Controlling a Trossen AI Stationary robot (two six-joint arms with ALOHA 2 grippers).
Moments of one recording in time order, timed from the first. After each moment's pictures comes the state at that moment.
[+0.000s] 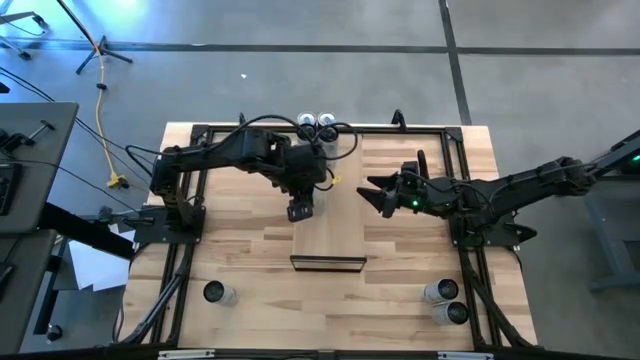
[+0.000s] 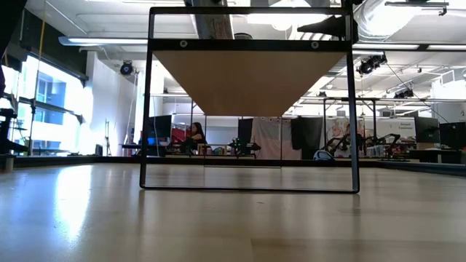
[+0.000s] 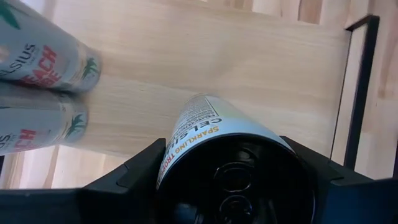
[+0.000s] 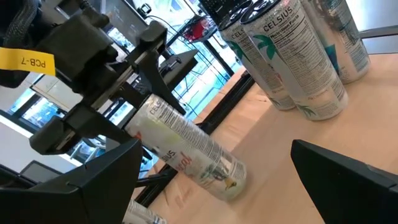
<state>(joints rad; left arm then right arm) 0.01 1.85 2.15 -1.44 -0.07 -0.16 0.20 1.02 0.74 0.14 0.54 0.81</state>
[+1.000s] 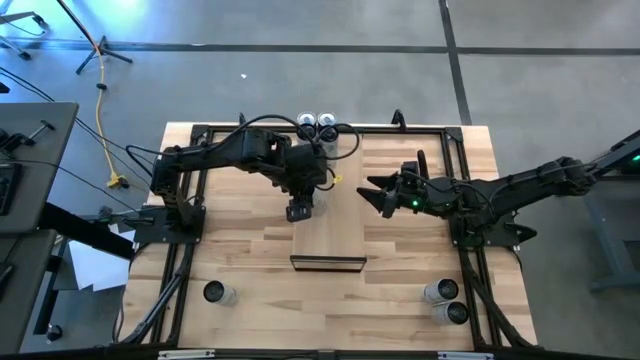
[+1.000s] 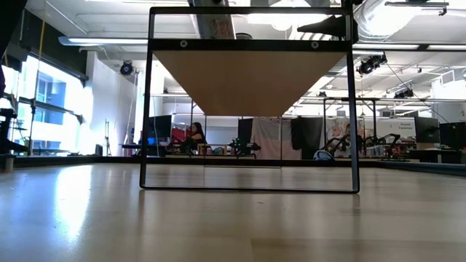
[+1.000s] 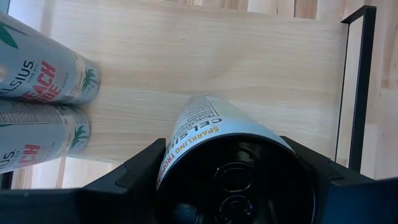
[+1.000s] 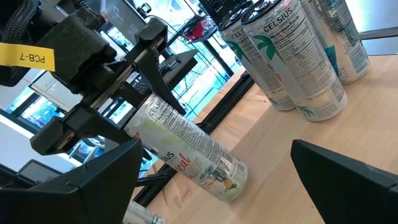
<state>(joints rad) 0.01 1.85 2.15 -1.43 -0.07 -0.08 0.20 1.02 0.74 0.14 0.54 0.80</state>
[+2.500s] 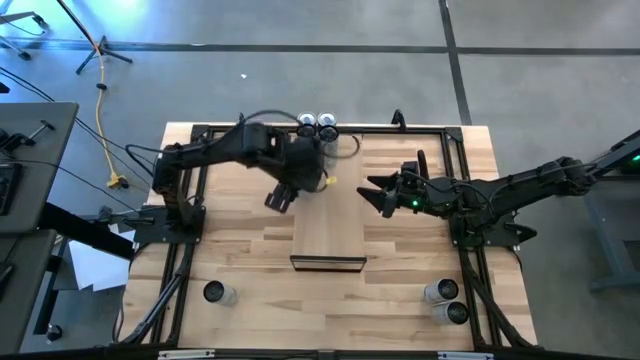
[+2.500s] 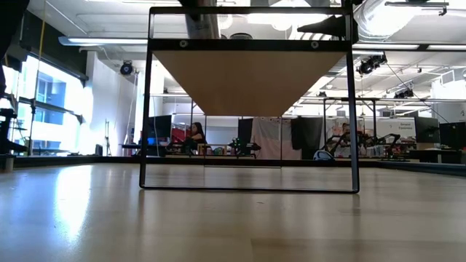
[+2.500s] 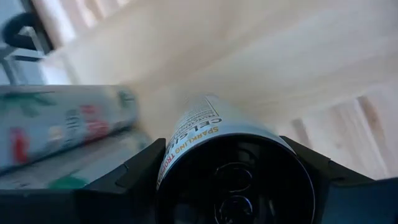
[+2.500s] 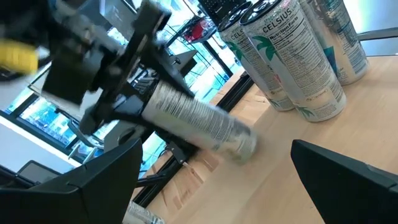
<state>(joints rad) 0.05 1.86 2.17 -1.53 -0.14 0.53 0.20 1.02 0.74 0.14 0.55 0.80</state>
